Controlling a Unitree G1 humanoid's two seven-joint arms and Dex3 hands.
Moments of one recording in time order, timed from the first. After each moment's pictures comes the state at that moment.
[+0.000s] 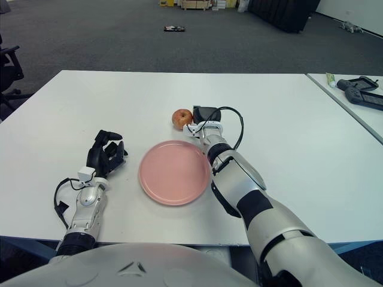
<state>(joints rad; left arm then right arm) 0.06 -0.05 0.07 0.37 -0.01 -0.47 0.06 -0.89 -0.04 0.59 1.38 -0.76 0.10 -0.41</state>
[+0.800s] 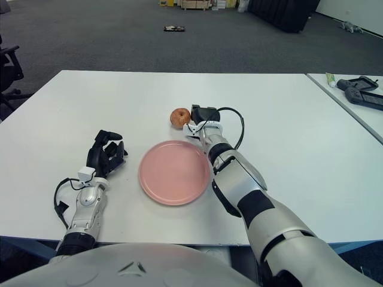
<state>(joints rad) 0.06 -0.05 0.07 0.37 -0.01 -0.47 0.06 -0.89 -0.05 0.56 1.37 -0.72 0.01 -0.33</state>
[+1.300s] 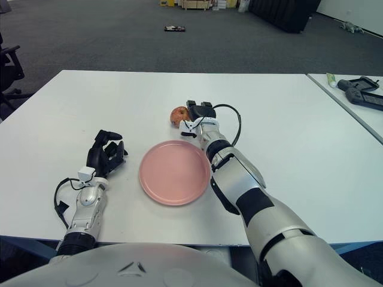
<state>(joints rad) 0.06 -0.05 0.07 0.37 0.00 -0.47 0.06 -0.92 -0.04 0.54 1.36 -0.72 -0.01 -0.27</state>
